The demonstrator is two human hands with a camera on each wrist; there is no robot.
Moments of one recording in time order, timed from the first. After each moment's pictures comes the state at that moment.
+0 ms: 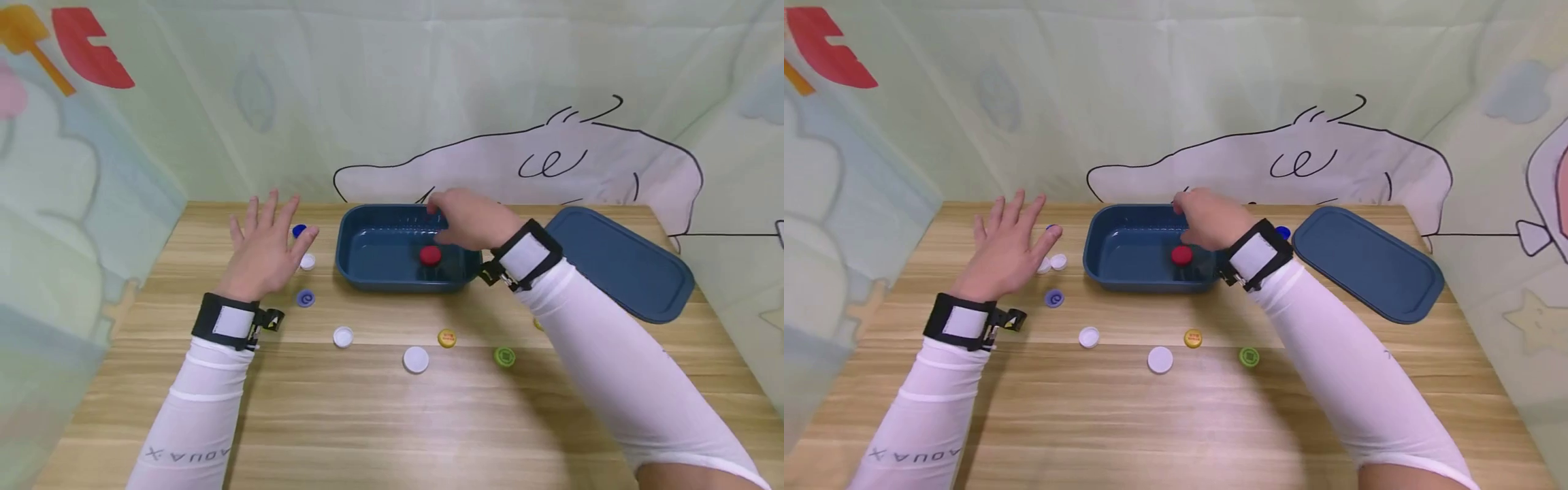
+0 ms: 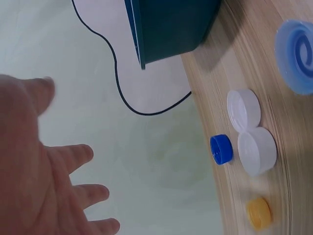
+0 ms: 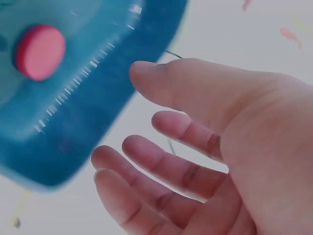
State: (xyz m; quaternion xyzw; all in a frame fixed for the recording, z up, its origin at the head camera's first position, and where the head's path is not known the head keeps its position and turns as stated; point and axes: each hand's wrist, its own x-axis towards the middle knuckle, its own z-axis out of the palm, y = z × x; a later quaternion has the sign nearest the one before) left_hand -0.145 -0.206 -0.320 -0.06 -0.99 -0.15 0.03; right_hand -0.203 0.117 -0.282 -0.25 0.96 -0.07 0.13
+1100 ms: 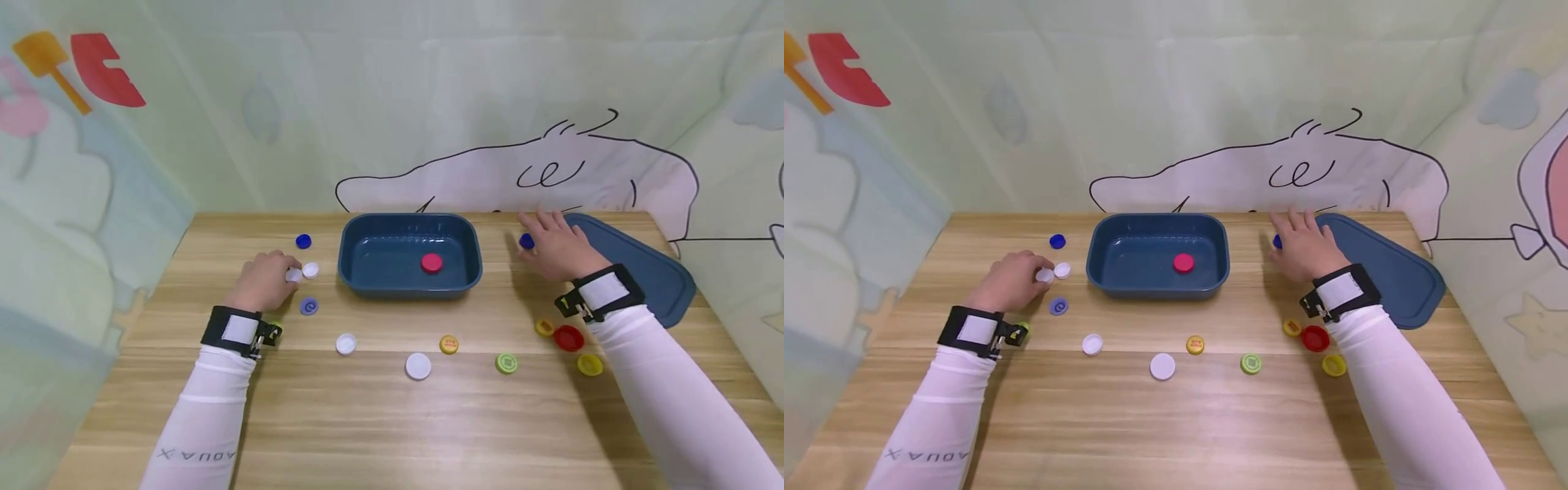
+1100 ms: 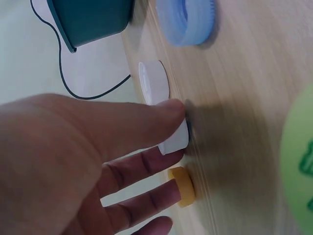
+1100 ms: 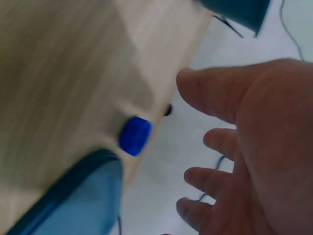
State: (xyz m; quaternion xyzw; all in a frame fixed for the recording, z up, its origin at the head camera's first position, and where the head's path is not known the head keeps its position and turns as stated) left_hand -0.157 -0.234 -0.369 -0.09 -0.99 -0.08 -0.07; right_hand -0.194 0.257 -0.358 -0.10 0.99 -0.06 0.10
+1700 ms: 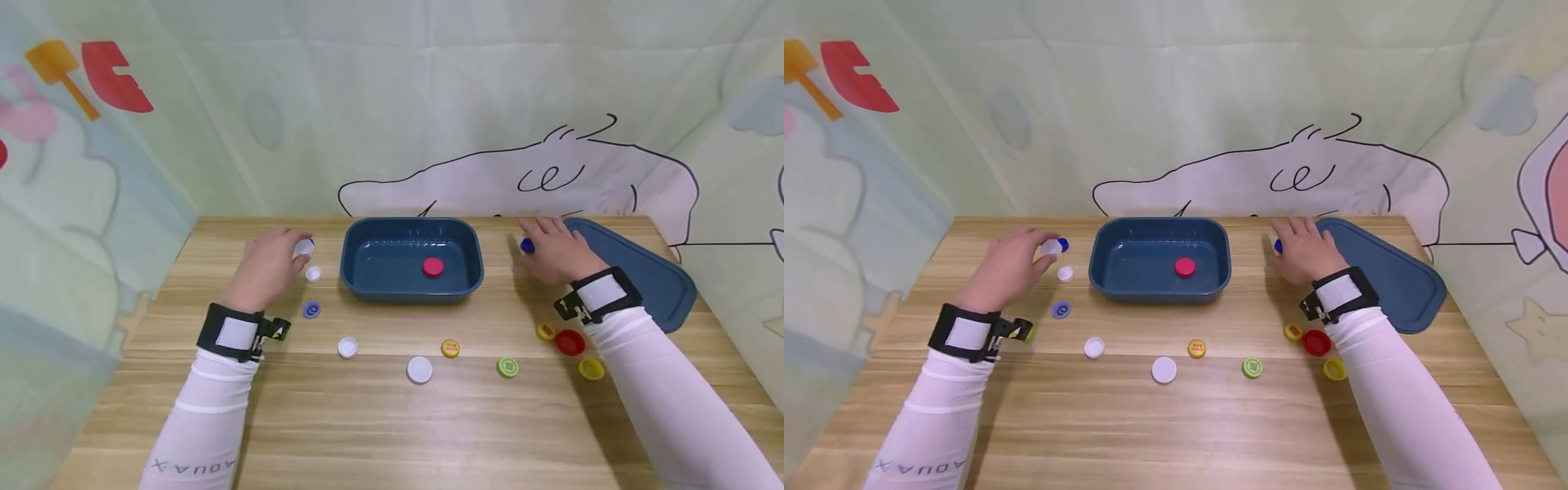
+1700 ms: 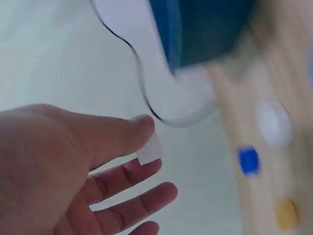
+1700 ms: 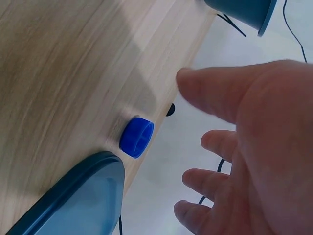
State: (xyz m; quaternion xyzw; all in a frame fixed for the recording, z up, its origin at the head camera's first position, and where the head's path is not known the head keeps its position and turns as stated) left_hand -0.145 -0.203 -0.317 -0.11 -0.99 -0.11 0.05; right_hand -0.198 0.257 -0.364 -0.09 0.99 -0.05 0.11
